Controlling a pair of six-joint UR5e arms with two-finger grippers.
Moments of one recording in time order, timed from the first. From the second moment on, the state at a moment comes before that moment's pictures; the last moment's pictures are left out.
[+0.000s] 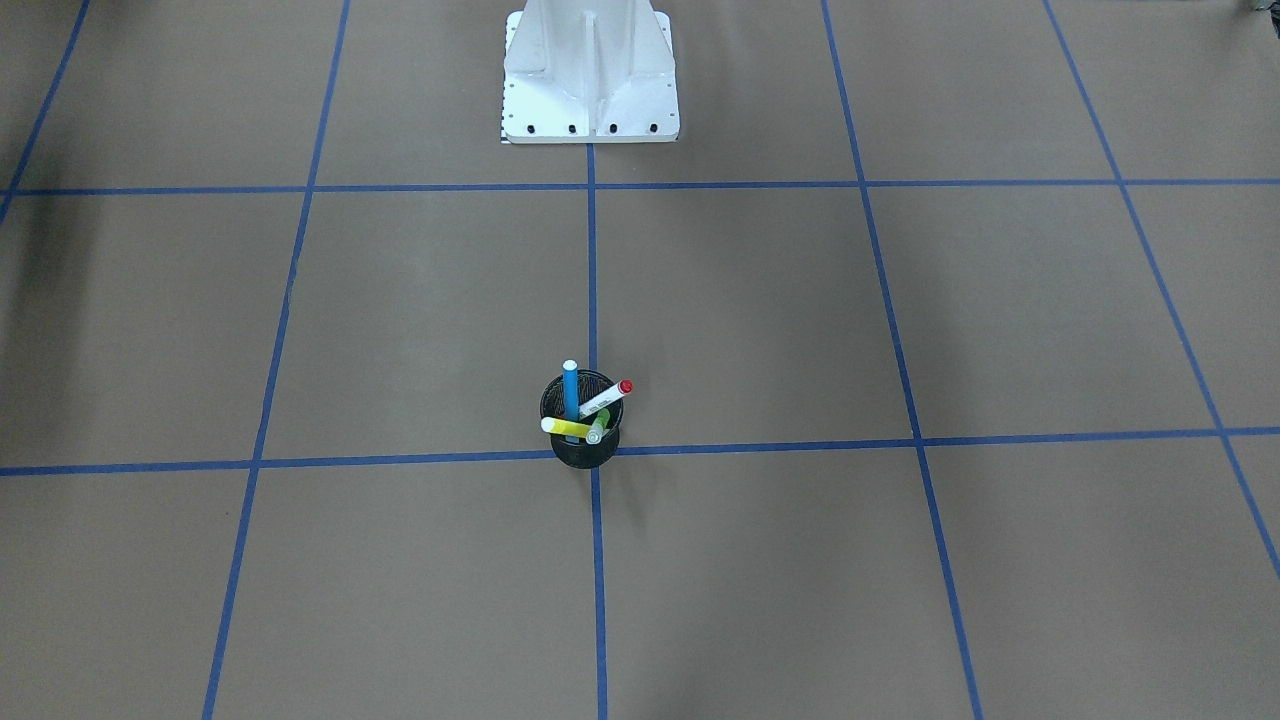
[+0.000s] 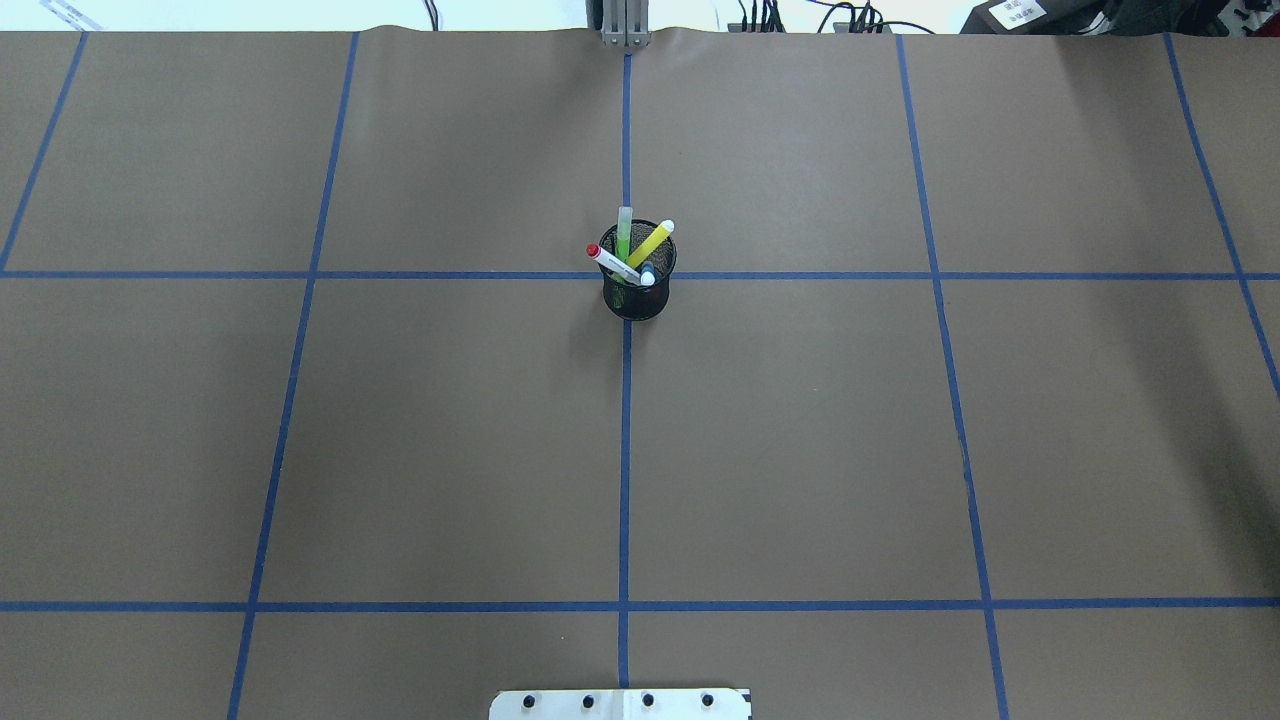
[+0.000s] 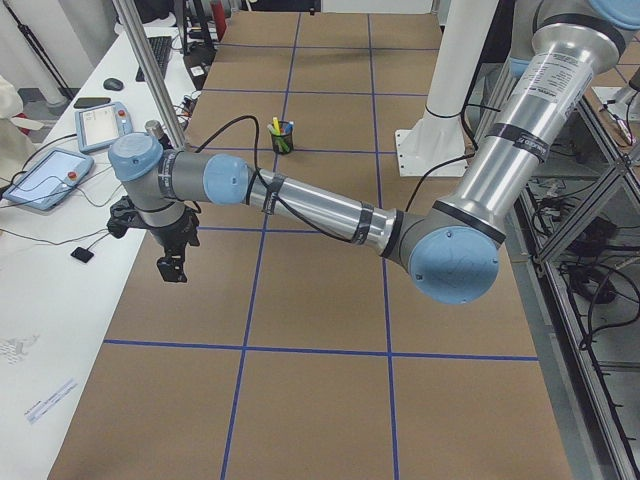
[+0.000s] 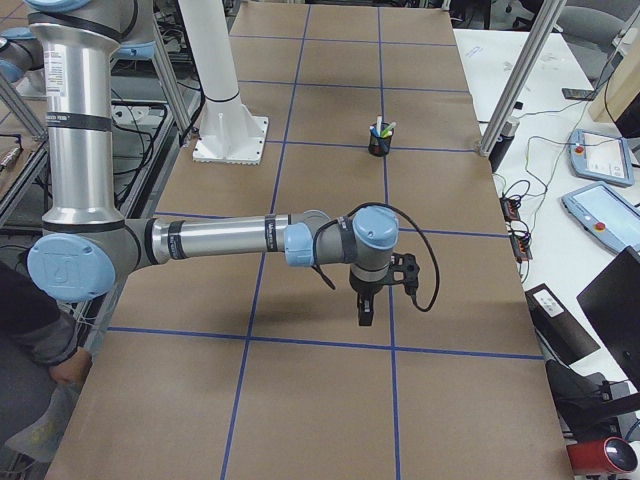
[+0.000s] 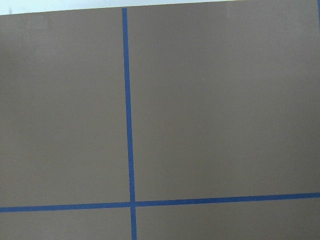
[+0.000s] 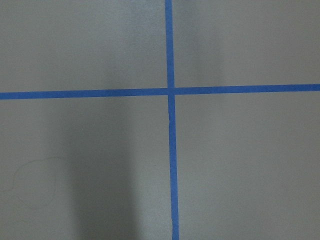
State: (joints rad) left arm -1.58 -2.06 -1.40 -1.33 -2.36 0.00; right arm 1.45 -1.55 1.70 -1.55 2.32 0.14
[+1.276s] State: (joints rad) left arm -1.44 -2.14 -1.54 -1.27 -2.39 -0.31; right arm 0.99 -0.83 1.42 -1.48 2.21 1.21
